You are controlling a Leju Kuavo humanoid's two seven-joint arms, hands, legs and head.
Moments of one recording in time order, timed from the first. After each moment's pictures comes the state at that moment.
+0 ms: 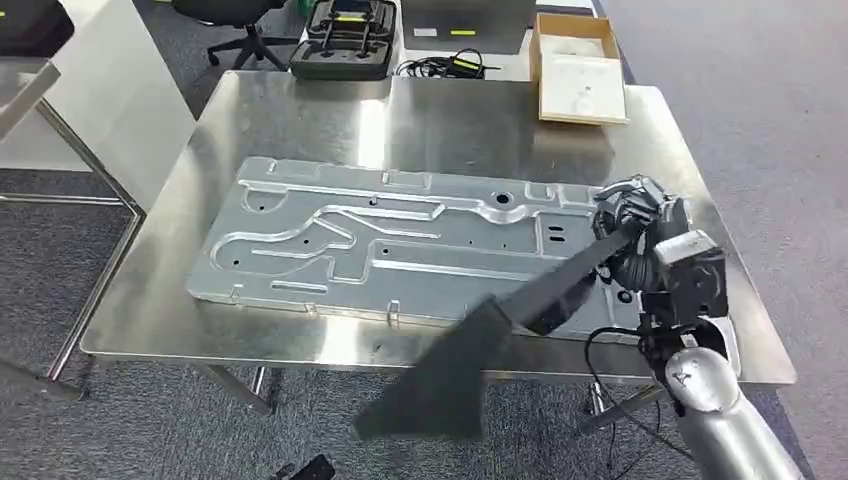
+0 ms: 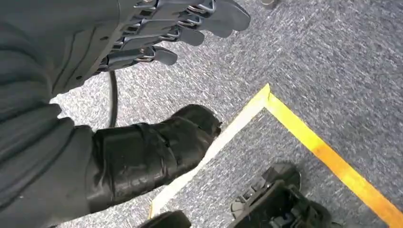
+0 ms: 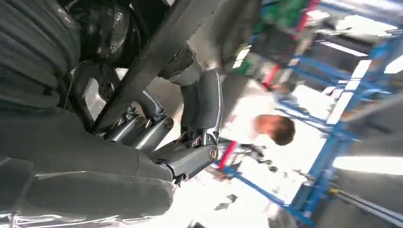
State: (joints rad) left arm -0.20 -0.02 -1.17 -0.25 0.34 0.32 -0.05; right arm -0.30 -0.46 0.25 -1.73 -0.04 -0.29 -0.05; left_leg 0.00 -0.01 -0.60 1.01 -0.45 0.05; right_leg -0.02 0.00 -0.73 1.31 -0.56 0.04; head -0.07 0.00
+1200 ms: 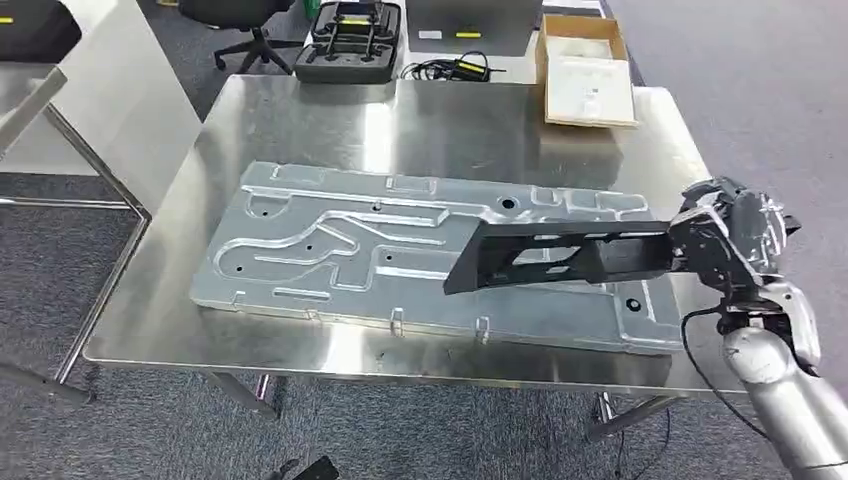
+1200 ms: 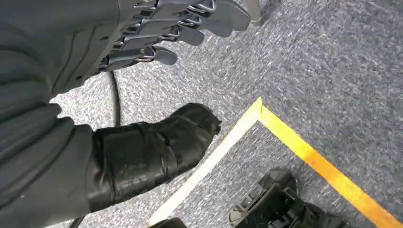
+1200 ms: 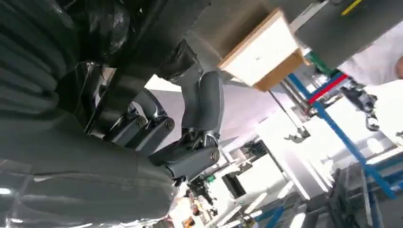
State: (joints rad) left arm -0.21 -0.02 -1.17 -0.25 0.28 0.31 -0.08; right arm -0.34 -0.65 0.16 -1.47 0.26 -0.35 0.08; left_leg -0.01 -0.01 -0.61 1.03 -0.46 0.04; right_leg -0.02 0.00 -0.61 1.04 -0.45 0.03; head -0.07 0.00
